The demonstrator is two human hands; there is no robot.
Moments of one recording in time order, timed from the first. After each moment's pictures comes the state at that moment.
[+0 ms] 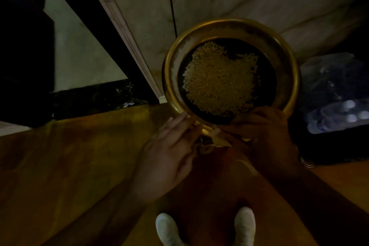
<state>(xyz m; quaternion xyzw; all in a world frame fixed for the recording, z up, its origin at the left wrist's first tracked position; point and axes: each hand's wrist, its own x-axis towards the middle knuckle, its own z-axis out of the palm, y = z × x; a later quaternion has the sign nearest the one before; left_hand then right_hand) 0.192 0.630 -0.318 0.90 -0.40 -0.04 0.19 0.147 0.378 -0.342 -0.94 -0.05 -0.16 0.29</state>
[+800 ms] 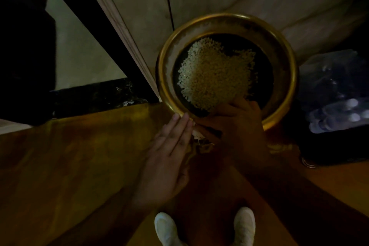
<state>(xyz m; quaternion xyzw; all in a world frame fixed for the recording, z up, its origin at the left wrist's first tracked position) 0.169 0.621 -0.331 0.92 -0.35 -0.10 0.13 0.172 0.411 -0.340 -0.95 -0.09 -0.22 0.22</state>
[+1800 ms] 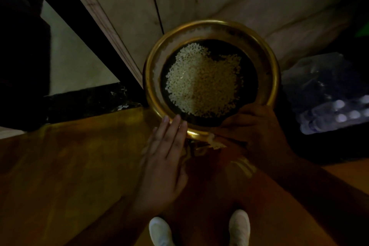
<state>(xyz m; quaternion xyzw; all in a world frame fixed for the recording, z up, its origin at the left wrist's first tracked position) 0.156 0.592 -0.324 0.93 -0.29 -0.11 0.18 0.148 0.336 -0.338 -0.94 -0.17 -0.14 0.28</state>
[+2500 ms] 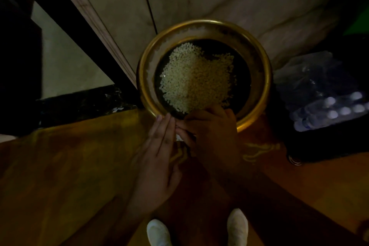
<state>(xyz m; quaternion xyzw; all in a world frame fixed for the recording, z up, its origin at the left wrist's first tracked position) 0.160 0.600 -0.330 0.93 -0.29 -0.09 0.20 0.163 0.424 -0.337 -0.96 -0.01 -0.17 0.22</state>
